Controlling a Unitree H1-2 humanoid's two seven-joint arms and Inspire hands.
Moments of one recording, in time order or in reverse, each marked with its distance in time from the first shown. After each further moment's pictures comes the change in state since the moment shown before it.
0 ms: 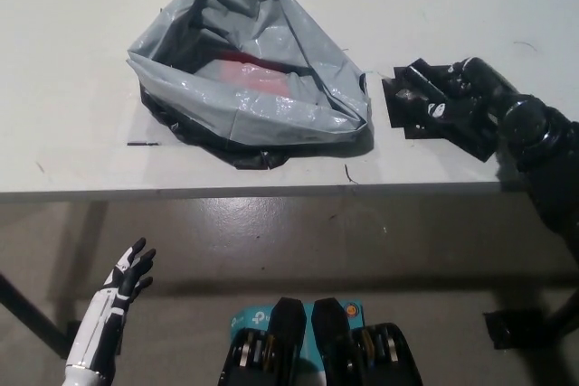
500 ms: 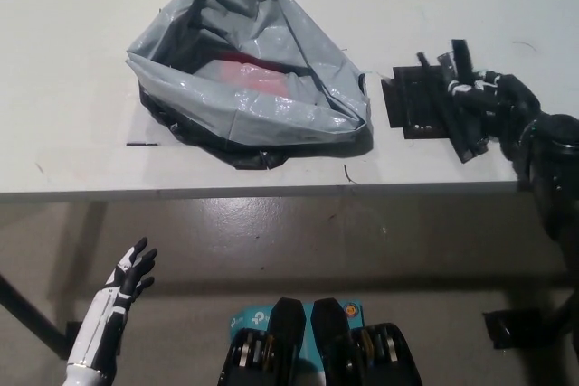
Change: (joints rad) left_arm -0.002 0.000 0.000 0.006 0.000 0.006 -0.002; right_arm 0.011 0.057 -0.533 0.069 0.280 0.120 0.059
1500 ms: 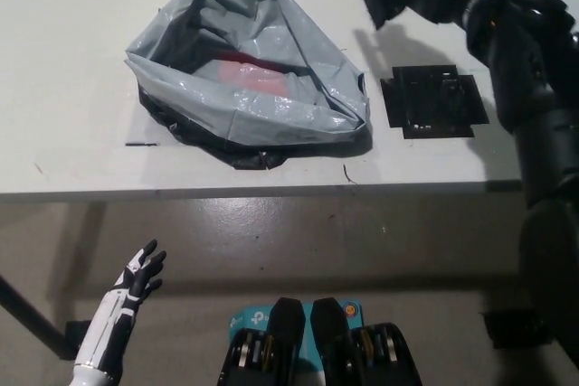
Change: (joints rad) left_arm -0.001 0.000 -0.017 -0.001 0.012 0.007 -0.016; right_arm -0.264 0.117 0.035 -0.193 0.209 0.243 0.144
